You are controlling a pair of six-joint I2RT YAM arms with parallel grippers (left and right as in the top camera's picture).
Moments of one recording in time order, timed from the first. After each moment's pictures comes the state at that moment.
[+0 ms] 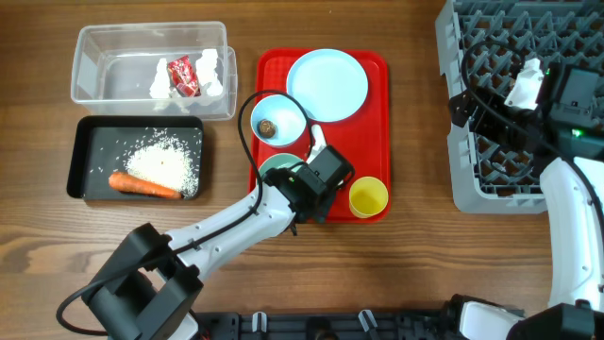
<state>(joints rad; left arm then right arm) -0.84 1.67 1.01 -0.59 -0.17 -0.34 -0.24 1.39 1.17 -0.74 -0.36 0.21</state>
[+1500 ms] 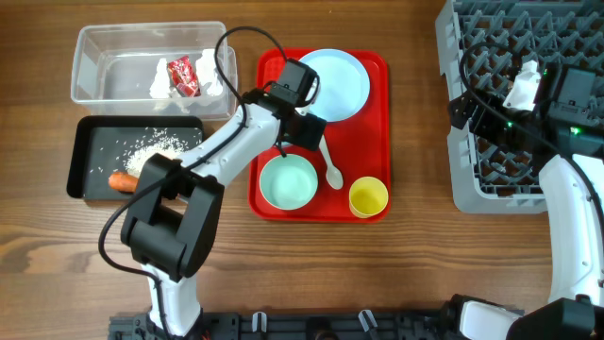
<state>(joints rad) -0.51 2.00 1.42 -0.60 0.00 -0.10 -0.24 1.40 1.17 -0.76 -0.34 0.20</state>
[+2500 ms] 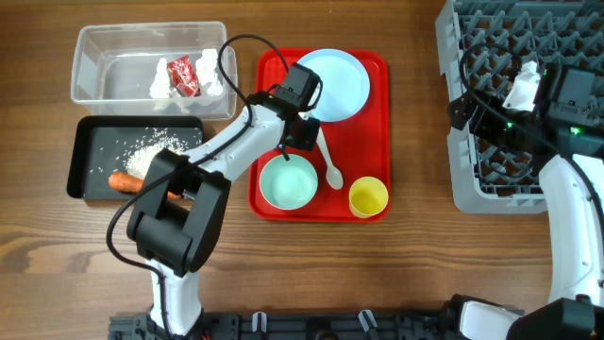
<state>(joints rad) -0.51 2.03 1.42 -0.61 0.03 -0.18 -0.24 1.40 1.17 -0.76 -0.34 0.20</state>
